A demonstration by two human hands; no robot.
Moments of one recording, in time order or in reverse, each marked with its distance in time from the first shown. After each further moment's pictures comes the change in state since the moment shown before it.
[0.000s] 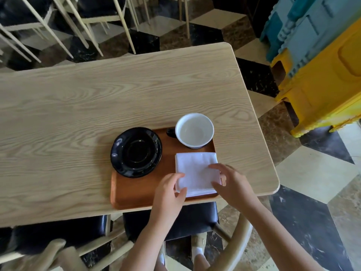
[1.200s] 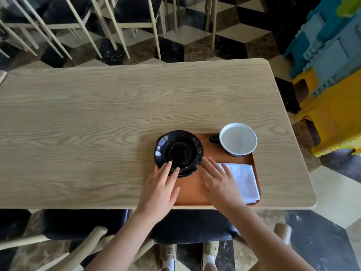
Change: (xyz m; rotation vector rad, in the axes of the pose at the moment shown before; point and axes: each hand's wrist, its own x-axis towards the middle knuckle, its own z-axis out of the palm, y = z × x) left_hand -0.002 -0.086 -0.106 0.697 -0.032 0.297; right_hand 0.017 -0.101 0.080 -0.495 0.139 -0.457
